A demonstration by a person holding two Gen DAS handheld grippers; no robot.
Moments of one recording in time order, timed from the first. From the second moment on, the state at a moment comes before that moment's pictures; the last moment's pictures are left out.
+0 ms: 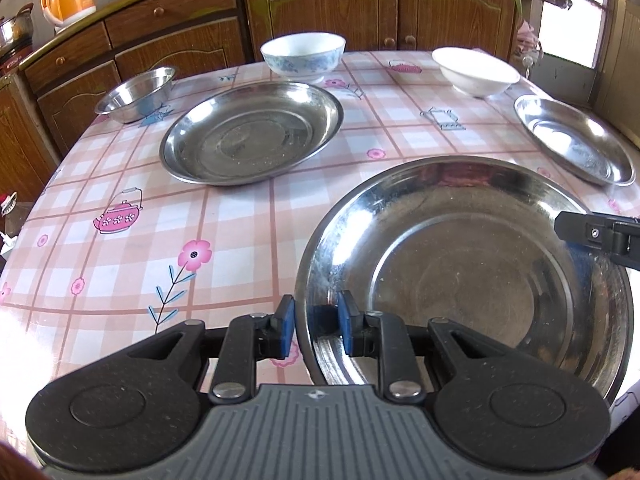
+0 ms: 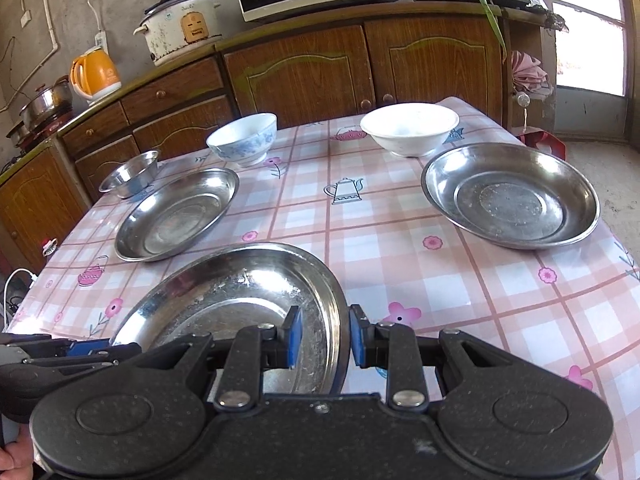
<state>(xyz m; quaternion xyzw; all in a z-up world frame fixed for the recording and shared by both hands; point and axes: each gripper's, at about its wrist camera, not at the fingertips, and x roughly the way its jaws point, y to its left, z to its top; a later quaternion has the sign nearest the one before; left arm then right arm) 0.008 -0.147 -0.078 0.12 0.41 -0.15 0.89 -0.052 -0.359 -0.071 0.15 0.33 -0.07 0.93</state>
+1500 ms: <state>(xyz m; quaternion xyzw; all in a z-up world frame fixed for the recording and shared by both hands) 0.019 -0.139 -0.079 0.10 0.41 -0.13 0.90 -0.041 -0.362 -0.086 0.15 0.33 -0.09 0.93</state>
